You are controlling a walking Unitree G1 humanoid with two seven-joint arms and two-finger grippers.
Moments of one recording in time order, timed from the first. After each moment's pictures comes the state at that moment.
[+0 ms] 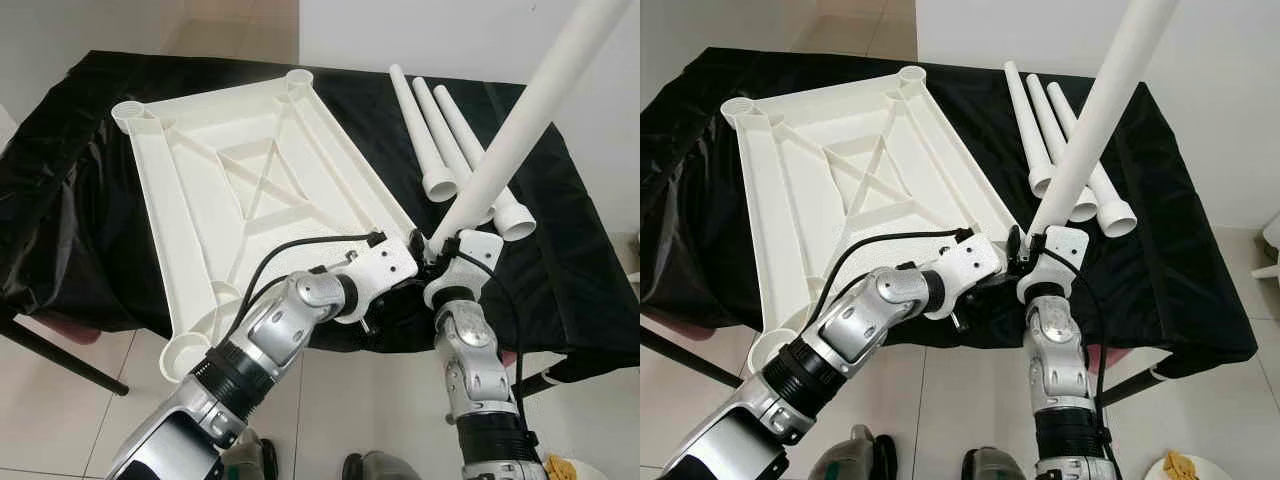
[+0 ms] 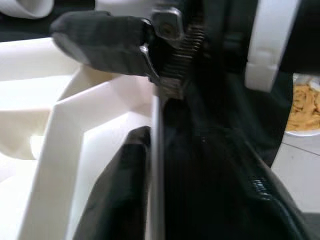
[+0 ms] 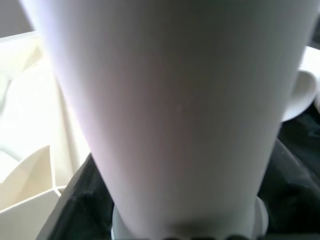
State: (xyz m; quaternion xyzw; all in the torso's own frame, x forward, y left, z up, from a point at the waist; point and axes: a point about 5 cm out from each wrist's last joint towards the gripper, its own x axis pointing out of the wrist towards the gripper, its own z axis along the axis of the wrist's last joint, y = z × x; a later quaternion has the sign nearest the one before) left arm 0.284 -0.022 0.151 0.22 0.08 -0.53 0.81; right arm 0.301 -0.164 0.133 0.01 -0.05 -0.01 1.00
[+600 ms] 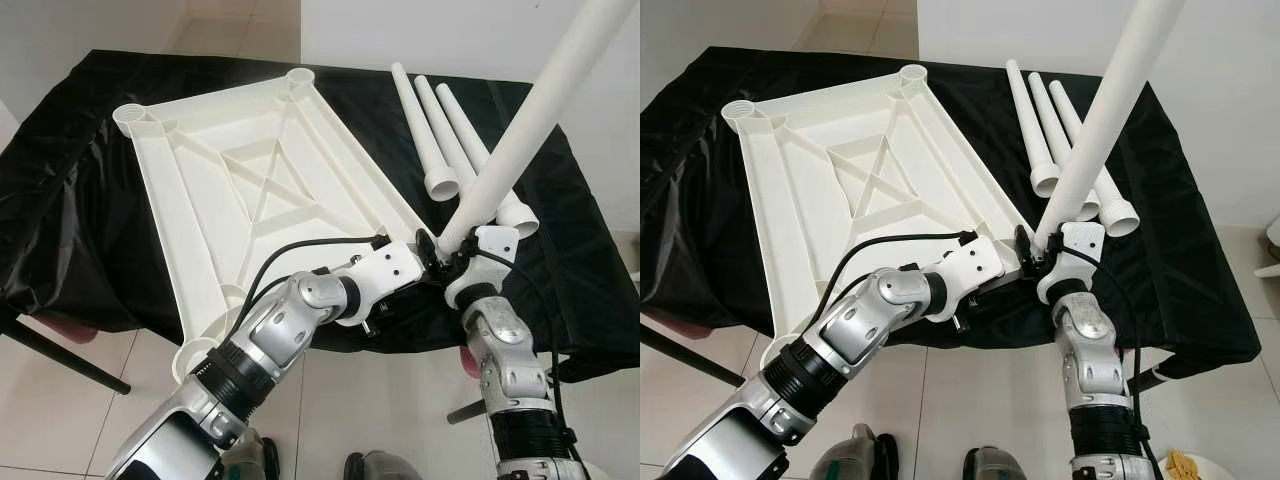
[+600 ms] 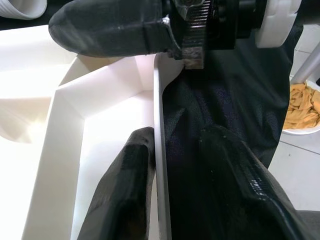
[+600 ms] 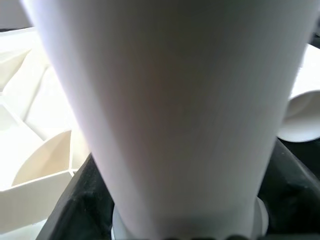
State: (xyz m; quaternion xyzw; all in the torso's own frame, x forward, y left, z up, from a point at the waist) left arm 0.283 -0.024 0.152 0.22 0.08 -0.54 0.81; right arm 0.301 -0.188 0.141 -0.03 -0.05 0.08 0.99
